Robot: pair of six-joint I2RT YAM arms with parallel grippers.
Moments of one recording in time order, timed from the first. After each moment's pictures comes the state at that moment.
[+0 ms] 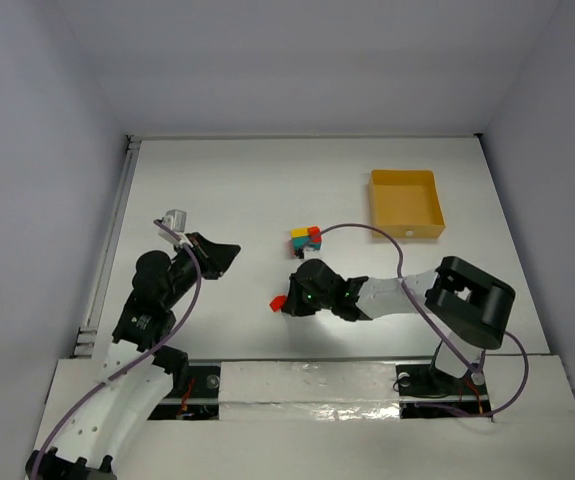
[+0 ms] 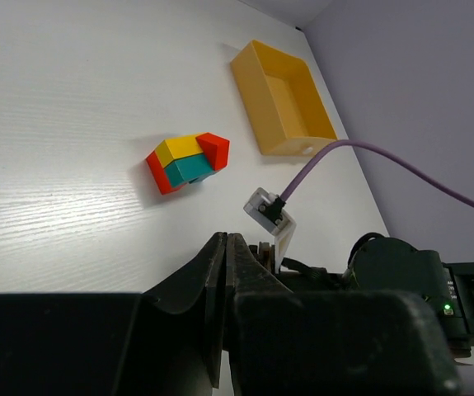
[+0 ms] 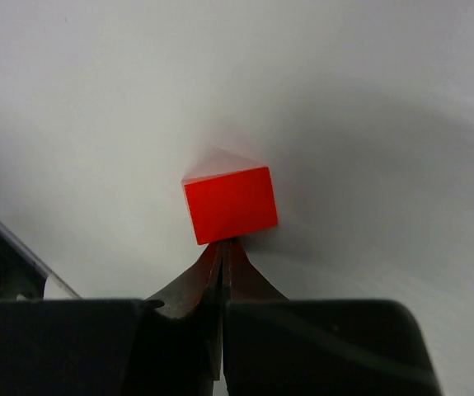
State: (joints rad) left arm -0.31 0.54 0.45 -0.07 0.28 -0.69; right arm 1.04 1.67 0.73 0.19 0.03 0.86
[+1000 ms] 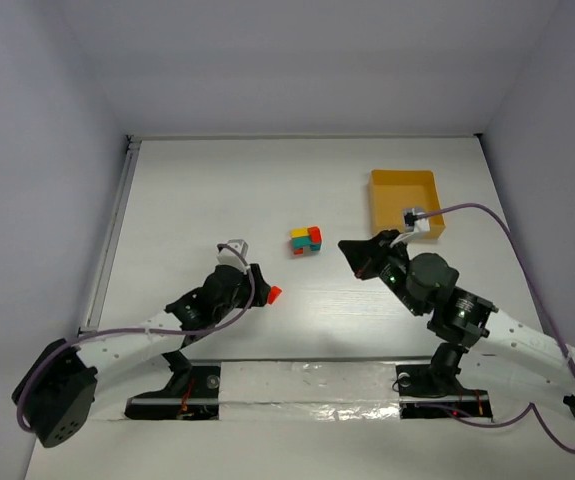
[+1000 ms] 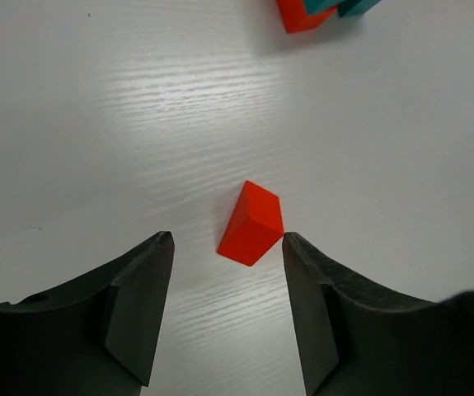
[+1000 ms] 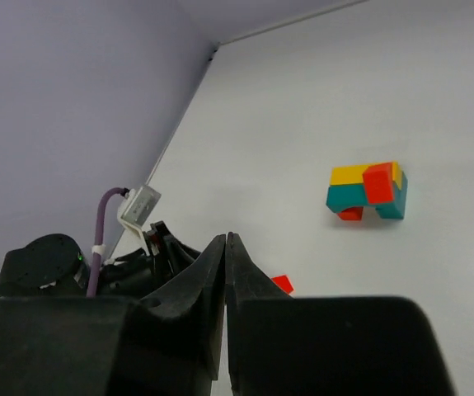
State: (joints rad) left arm -0.78 0.92 0.28 0.06 -0.22 -0.63; right arm 1.00 0.76 0.66 0.04 0.43 0.67
